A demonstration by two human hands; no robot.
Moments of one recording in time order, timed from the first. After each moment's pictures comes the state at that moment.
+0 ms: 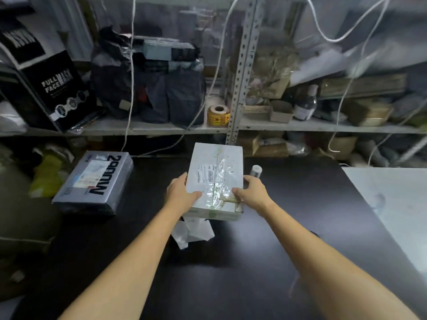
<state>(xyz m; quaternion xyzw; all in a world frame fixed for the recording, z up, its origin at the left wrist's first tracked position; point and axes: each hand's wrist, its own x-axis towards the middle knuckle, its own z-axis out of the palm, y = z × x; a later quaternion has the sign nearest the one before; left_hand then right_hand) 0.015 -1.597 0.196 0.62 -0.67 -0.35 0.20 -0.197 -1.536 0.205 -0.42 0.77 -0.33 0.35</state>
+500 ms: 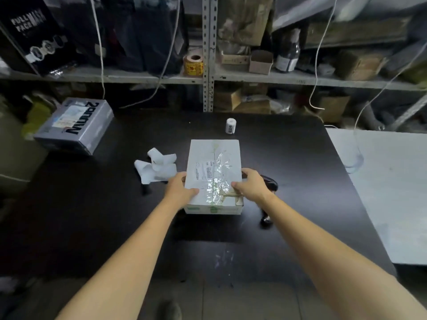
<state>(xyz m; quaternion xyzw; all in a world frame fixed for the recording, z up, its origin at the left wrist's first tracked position) -0.086 -1.411 0.136 0.64 -0.59 -0.46 0.20 -0.306 -1.373 0.144 -0.45 0.75 -0.27 0.40</state>
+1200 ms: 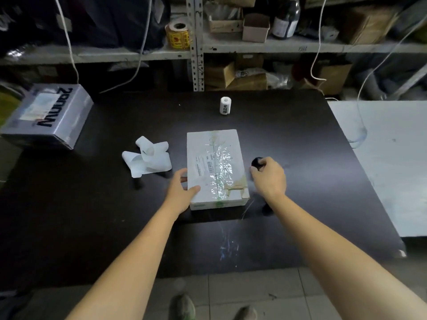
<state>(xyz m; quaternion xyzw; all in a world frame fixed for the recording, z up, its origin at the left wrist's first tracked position) -0.086 -1.409 0.065 0.62 -0.55 -0.51 0.24 -0.328 -1.361 0.094 -0.37 0.87 -0.26 0.21</state>
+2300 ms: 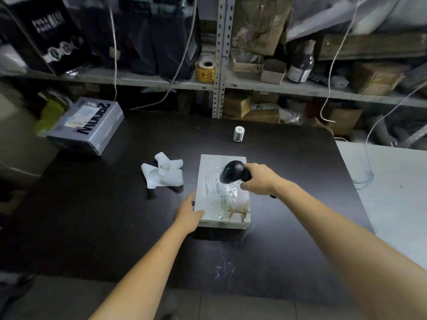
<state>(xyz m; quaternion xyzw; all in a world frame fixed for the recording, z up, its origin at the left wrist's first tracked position) -0.088 -1.390 0.076 0.63 -0.55 -0.51 0.20 -0.327 -1.414 0.194 -0.66 0.70 -0.02 0.28</state>
